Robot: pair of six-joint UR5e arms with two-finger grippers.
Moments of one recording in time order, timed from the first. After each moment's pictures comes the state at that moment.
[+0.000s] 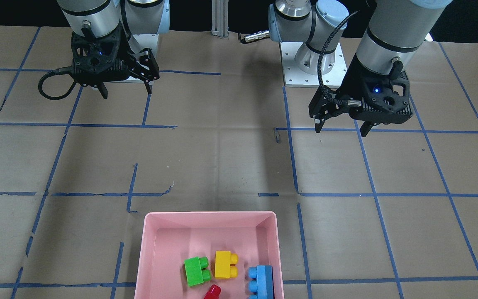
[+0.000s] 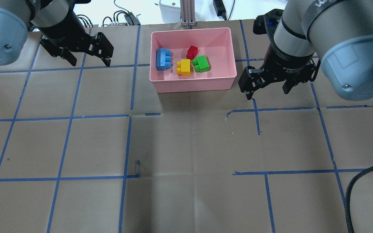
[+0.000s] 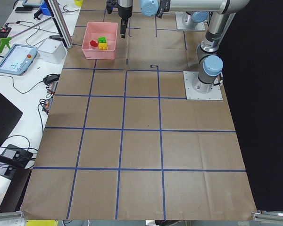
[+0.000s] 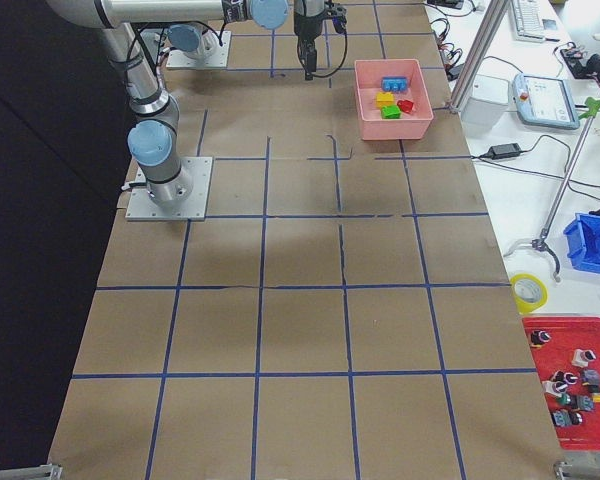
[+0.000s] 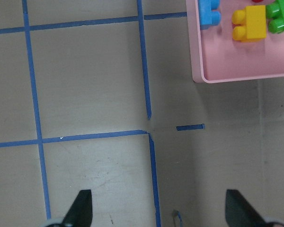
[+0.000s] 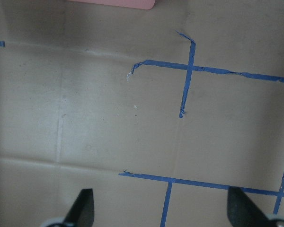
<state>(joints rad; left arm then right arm) -1.55 -1.64 -1.52 -1.46 1.56 0.10 1.67 -1.64 1.67 -1.59 -1.54 -0.04</state>
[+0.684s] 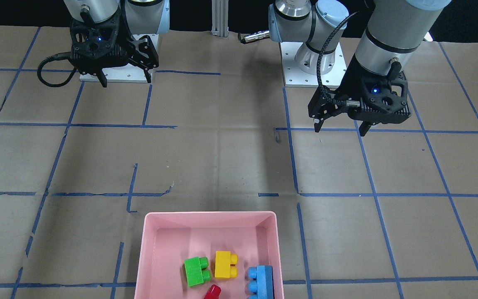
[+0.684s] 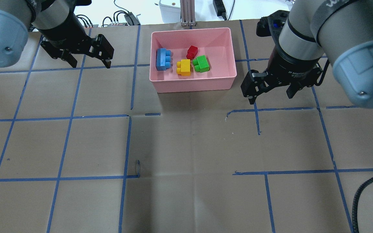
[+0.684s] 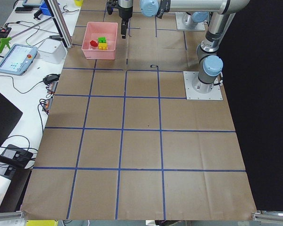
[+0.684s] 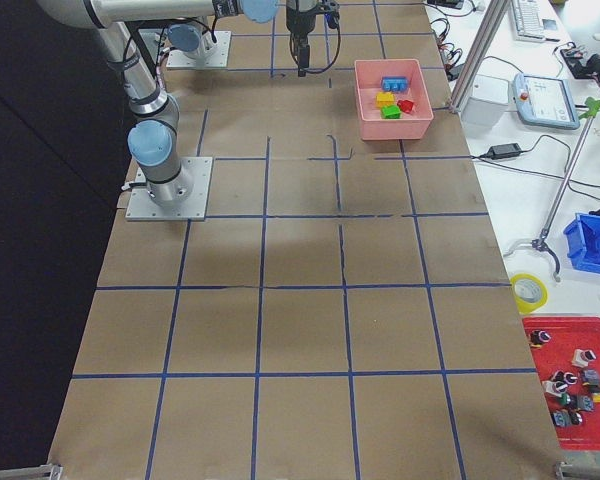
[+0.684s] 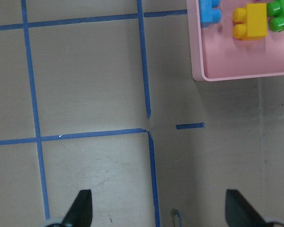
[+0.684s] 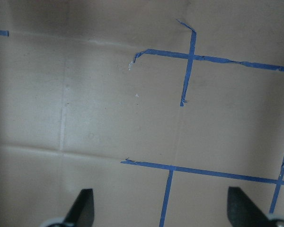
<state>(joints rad) -1.55 -1.64 -1.53 -1.46 1.56 0.10 1.67 -1.68 1.67 -1.55 -1.54 -0.04</state>
